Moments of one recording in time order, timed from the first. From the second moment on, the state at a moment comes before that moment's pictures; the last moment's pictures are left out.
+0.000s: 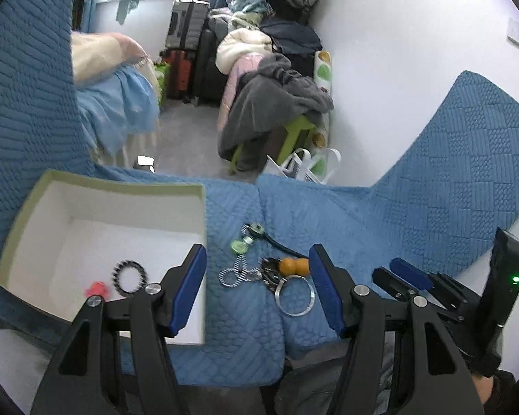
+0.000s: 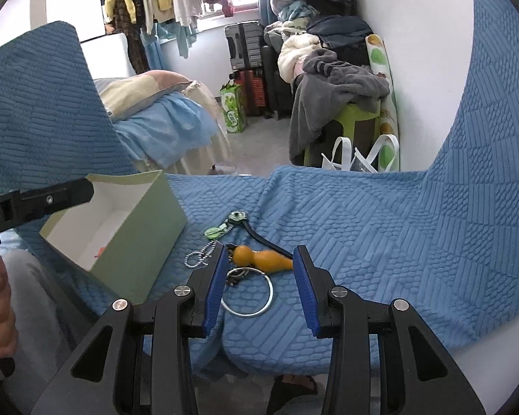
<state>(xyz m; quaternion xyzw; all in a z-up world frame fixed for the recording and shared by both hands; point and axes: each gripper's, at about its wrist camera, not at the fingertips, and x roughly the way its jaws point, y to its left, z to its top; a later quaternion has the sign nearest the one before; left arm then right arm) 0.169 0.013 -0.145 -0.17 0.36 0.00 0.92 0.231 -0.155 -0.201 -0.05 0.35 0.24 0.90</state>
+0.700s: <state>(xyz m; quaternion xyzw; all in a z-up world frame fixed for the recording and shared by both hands) 0.210 -0.024 -0.232 -0.20 0.47 -0.06 0.86 0.314 -0.148 -0.269 -0.07 0.44 0.33 0.83</state>
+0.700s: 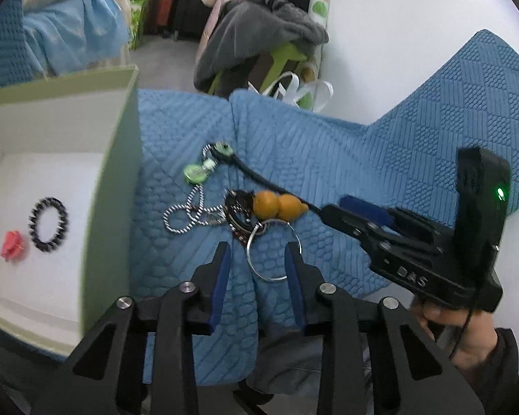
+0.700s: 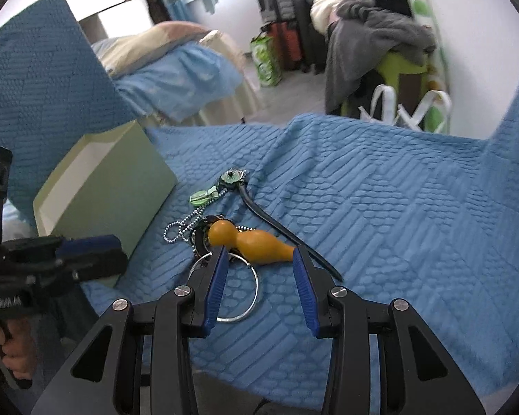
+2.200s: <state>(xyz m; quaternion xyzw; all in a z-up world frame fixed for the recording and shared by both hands) 0.247 -0.046 -0.280 -0.15 0.50 -0.04 0.85 0.341 -0.113 -0.308 -0.16 0.46 0.40 0.77</state>
